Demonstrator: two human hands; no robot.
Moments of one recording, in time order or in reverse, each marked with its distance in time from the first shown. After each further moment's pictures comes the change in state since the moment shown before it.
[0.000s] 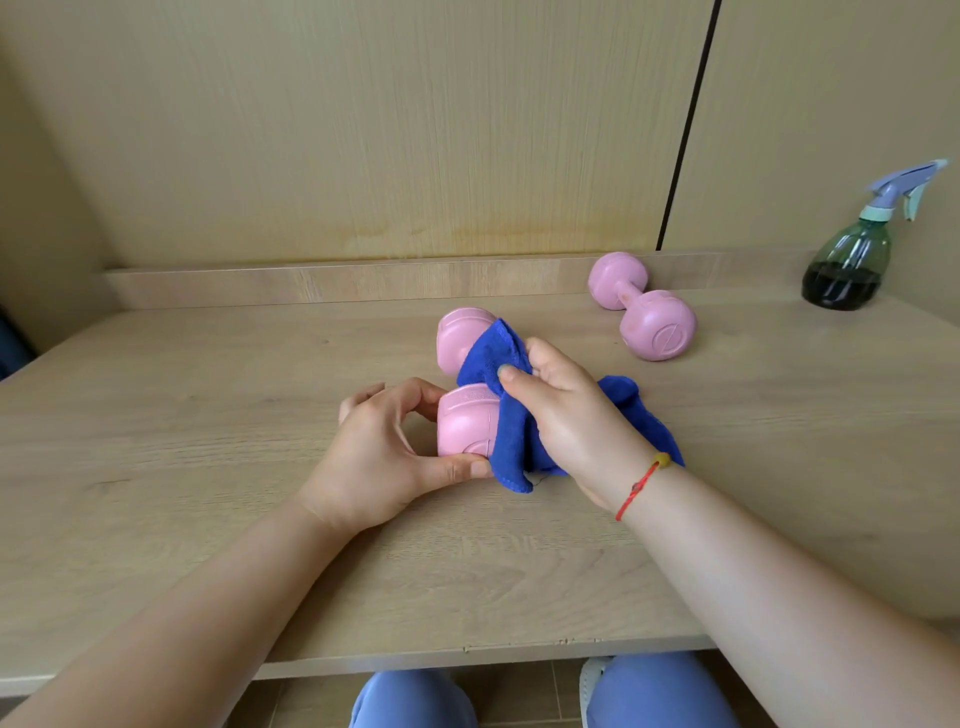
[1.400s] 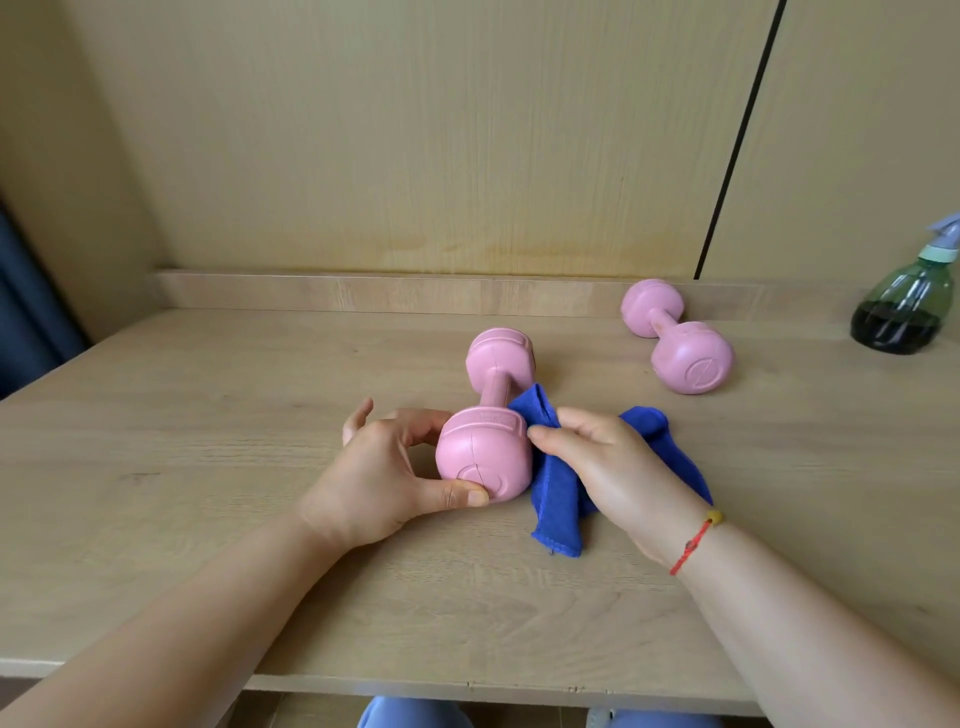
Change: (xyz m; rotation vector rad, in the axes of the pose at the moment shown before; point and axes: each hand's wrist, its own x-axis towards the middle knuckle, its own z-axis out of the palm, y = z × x) left_hand -0.004 -0.001 -0.012 0.045 -0.094 -0.018; right_hand -0.004 0.026 -0.020 0.018 -0.160 0.103
